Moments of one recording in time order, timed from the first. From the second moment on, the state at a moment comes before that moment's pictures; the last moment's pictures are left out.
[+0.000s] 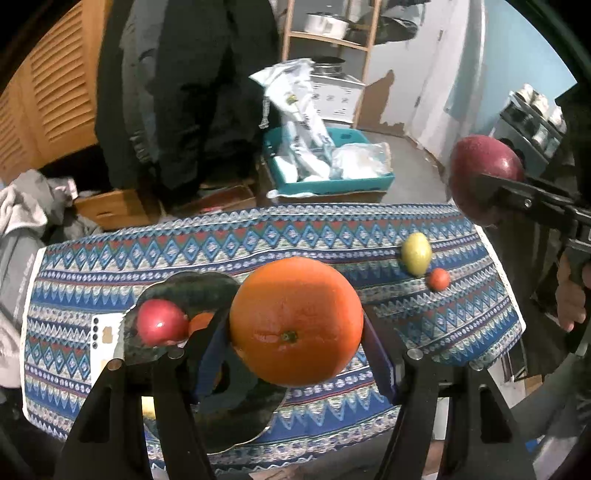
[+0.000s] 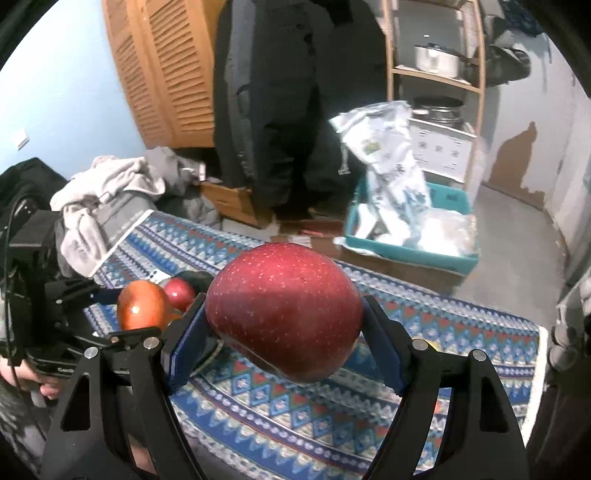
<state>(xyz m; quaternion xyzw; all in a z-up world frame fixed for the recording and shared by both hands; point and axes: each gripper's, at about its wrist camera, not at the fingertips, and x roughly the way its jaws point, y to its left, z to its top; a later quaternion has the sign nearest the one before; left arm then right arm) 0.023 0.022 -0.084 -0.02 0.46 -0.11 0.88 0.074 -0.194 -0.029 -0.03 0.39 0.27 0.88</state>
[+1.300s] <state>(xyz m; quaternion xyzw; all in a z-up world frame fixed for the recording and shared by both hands) 0.000 0.107 -0.191 -0.06 0.56 -0.03 0.82 0.095 -0.025 -0.149 -0.09 0.51 0.36 0.78</state>
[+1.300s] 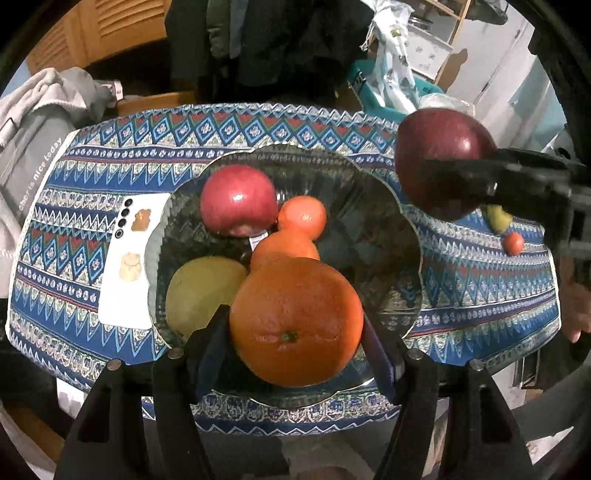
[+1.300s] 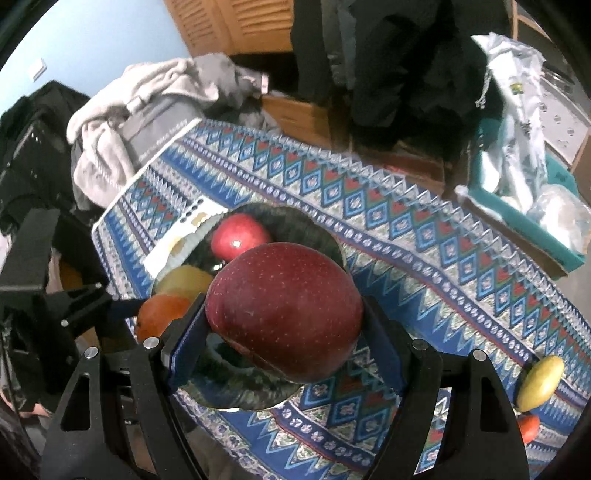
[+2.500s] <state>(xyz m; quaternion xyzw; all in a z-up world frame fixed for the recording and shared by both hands) 0.011 0.132 -0.197 -0.07 0.57 0.02 0.82 0.090 -0.011 -0.207 -0.08 0.56 0.36 0.74</state>
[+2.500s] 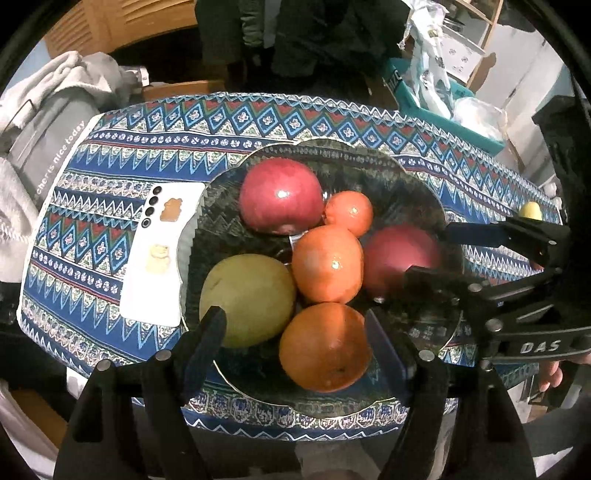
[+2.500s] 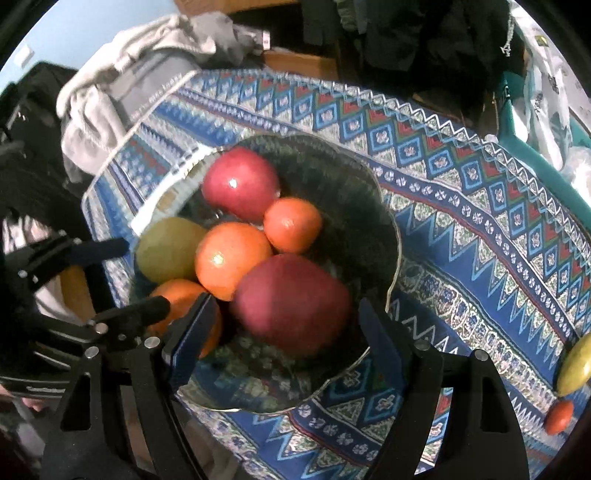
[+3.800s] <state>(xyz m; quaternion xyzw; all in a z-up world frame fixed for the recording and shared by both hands) 0.011 0.036 -0.087 -0.02 0.45 -0.03 0.89 0.068 -0.172 -0.066 -0.03 0.45 0.22 0.86</state>
